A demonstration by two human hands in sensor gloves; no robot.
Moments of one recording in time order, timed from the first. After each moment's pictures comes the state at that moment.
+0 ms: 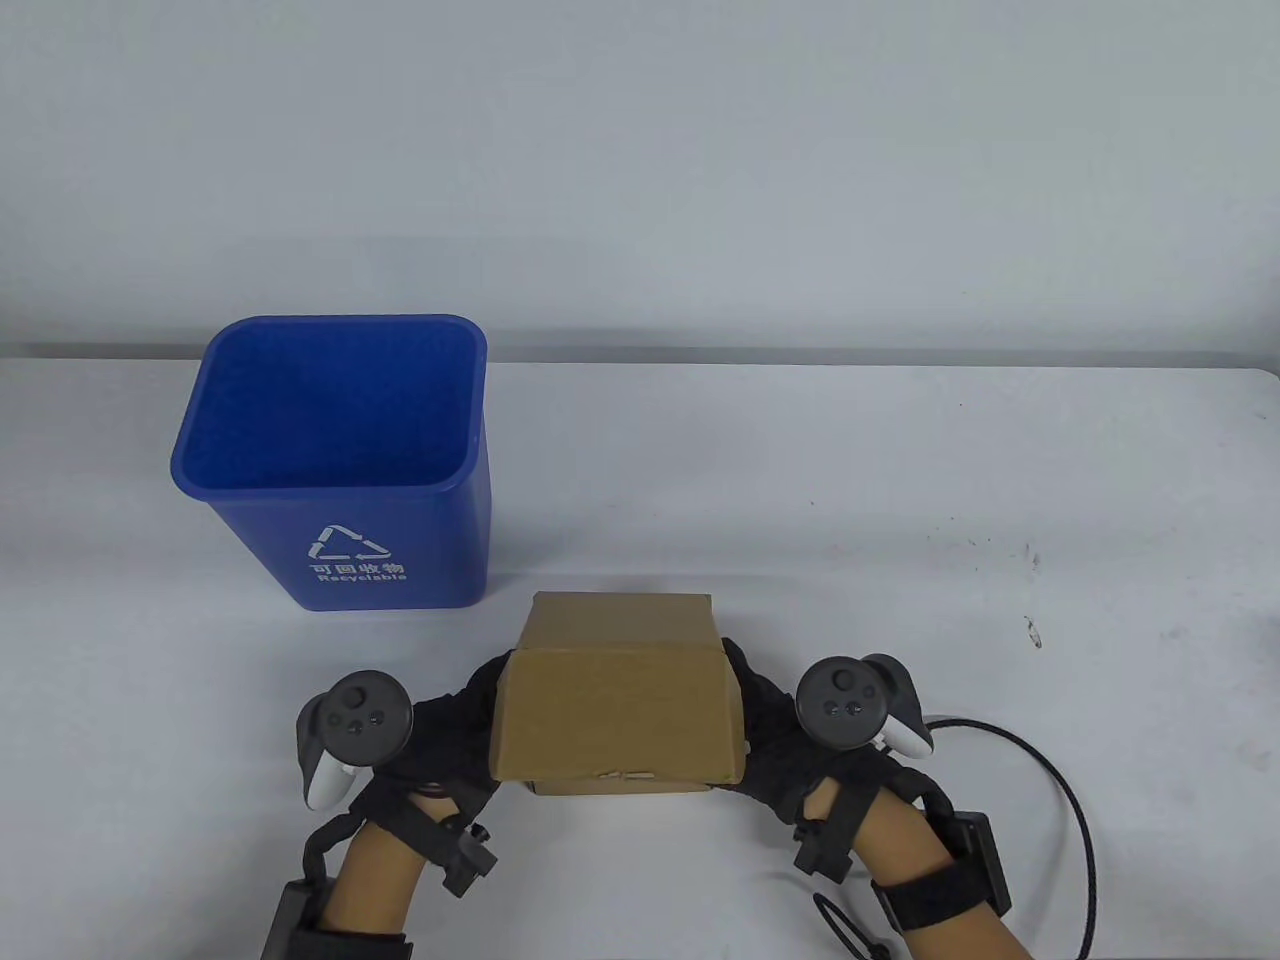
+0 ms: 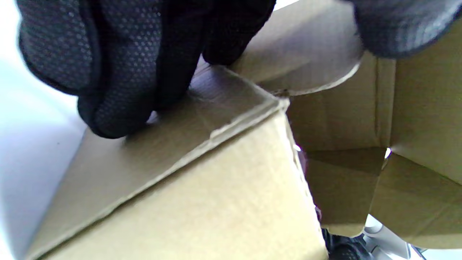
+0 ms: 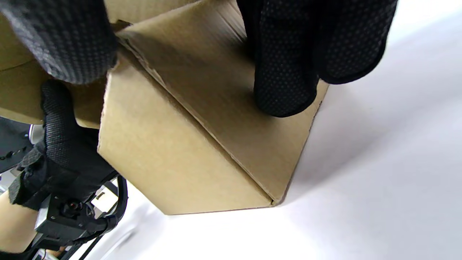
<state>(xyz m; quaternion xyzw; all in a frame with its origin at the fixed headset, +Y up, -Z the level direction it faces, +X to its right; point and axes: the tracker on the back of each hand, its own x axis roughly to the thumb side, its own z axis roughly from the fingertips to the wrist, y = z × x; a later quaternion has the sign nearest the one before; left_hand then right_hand) -0.206 -0.730 -0.280 -0.01 -0.19 0.48 0.86 0.142 -0.729 -0.308 0.33 0.11 0.87 0.35</state>
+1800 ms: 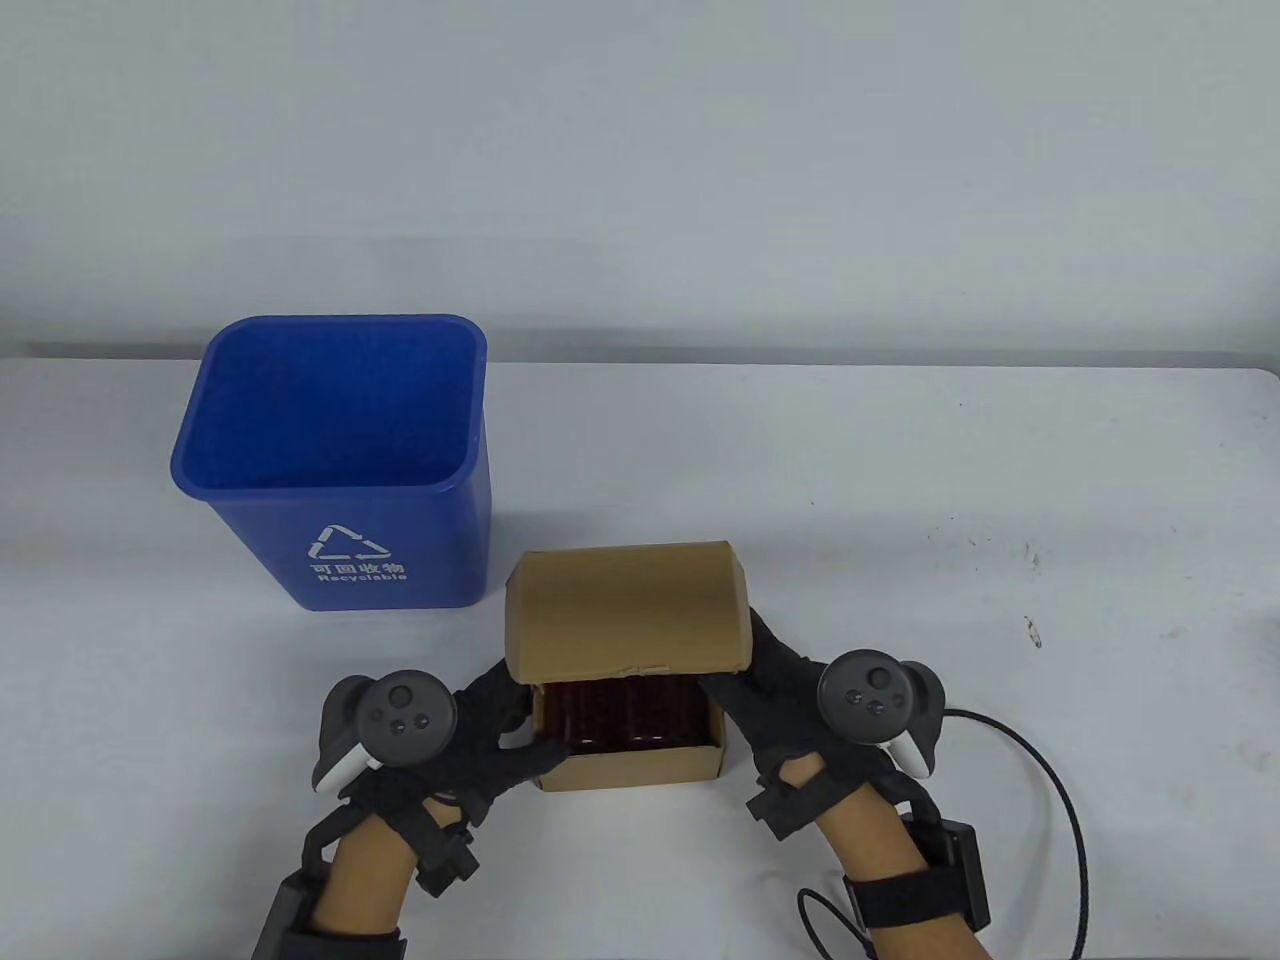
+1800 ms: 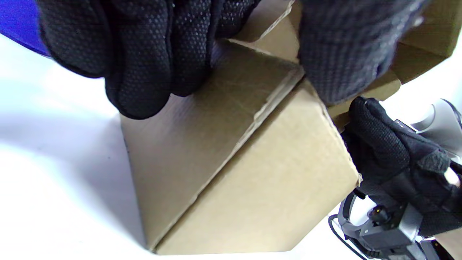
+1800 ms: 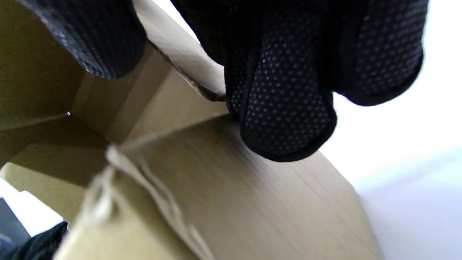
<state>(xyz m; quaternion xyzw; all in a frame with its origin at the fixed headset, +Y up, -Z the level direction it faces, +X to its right) -0.190 -0.721 -0.283 -0.03 -0.24 0.32 0.91 0.151 -0.691 -0.310 0.20 -0.08 0.88 0.42</state>
